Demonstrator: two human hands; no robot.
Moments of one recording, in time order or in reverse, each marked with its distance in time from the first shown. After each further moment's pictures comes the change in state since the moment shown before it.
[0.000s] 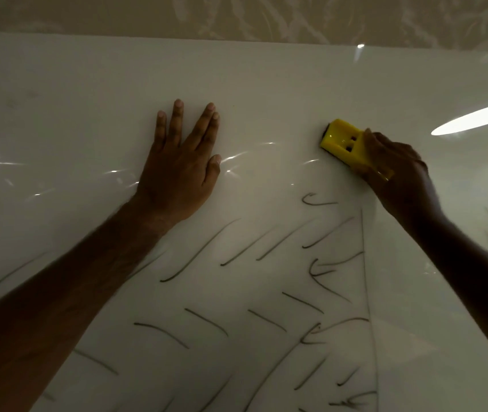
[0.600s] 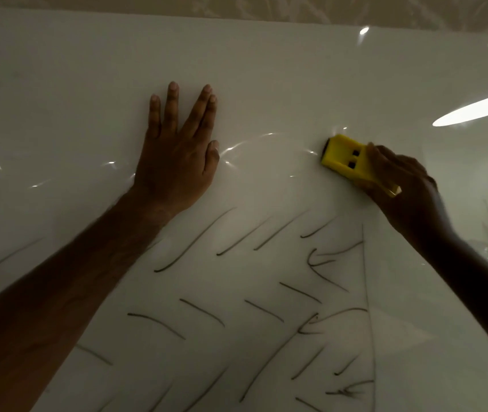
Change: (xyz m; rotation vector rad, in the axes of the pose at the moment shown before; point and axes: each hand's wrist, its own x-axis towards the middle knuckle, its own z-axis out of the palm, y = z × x) left_hand -0.002 0.007 0.004 0.036 0.034 -0.031; right_hand -0.045 -0.016 -0.009 0.051 -0.043 0.018
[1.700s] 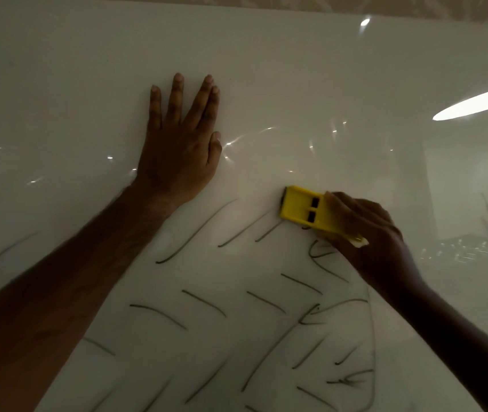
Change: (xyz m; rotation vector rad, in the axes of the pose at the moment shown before) left_hand 0.000 0.004 0.002 0.026 0.015 0.001; right_hand -0.069 -0.071 0.018 0.242 -0.070 -0.026
